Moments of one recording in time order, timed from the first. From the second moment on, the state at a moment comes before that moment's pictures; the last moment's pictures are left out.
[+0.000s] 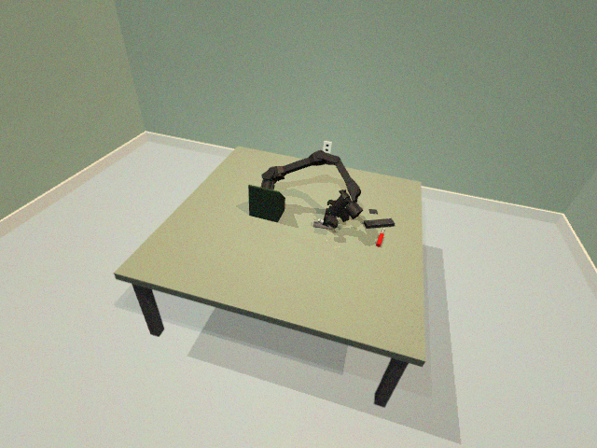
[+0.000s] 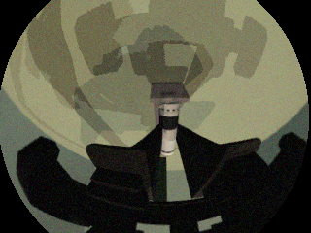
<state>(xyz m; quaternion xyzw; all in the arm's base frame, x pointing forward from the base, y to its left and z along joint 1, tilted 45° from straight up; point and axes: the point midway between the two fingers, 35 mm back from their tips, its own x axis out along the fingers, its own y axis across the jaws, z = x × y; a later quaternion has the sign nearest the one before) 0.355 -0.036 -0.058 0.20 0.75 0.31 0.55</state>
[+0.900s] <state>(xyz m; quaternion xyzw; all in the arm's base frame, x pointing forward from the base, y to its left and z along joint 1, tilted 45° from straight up) 0.353 -0.034 -0.063 0.22 0.72 0.29 0.59</state>
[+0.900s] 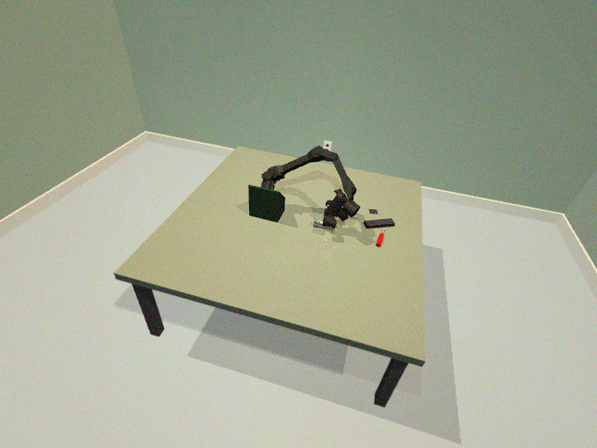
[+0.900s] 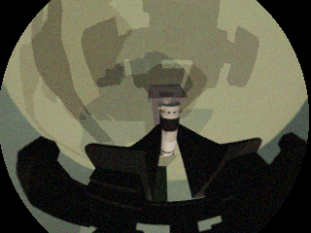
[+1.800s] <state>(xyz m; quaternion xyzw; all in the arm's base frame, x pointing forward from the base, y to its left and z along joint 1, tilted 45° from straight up) 0.351 -0.032 -0.066 0.23 0.68 0.28 0.63</state>
